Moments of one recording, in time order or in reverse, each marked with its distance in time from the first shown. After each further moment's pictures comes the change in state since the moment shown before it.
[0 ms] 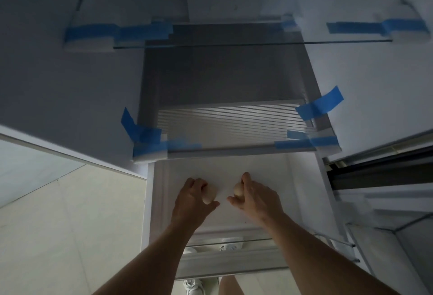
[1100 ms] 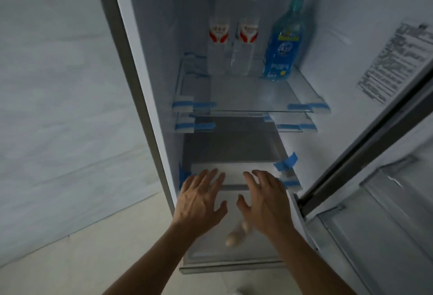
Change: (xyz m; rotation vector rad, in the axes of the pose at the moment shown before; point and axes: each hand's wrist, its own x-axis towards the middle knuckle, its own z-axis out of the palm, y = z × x) left_hand -0.136 0.098 -0.206 0.447 0.371 0.559; right_hand -0.152 -0.112 -0.185 -0.195 0.685 -0.163
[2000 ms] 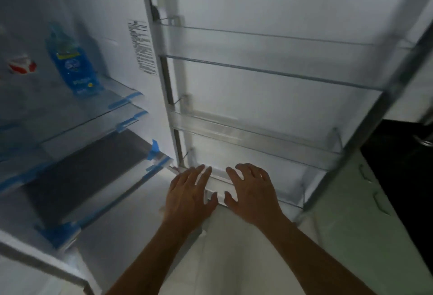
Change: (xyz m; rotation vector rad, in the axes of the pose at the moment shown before) left_hand -0.066 0.228 0.006 -0.136 -0.038 0.712; right_hand -0.266 0.068 -0.119 -0.168 0.149 0.675
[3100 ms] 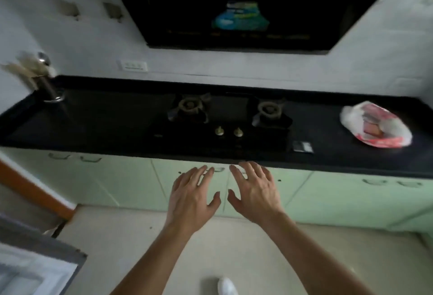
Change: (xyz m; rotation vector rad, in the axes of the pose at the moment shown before) left_hand -0.190 0.381 0.036 -0.467 -0.408 1.604; right_hand -0.450 -0.007 -0.142 -0.521 0.113 1.614
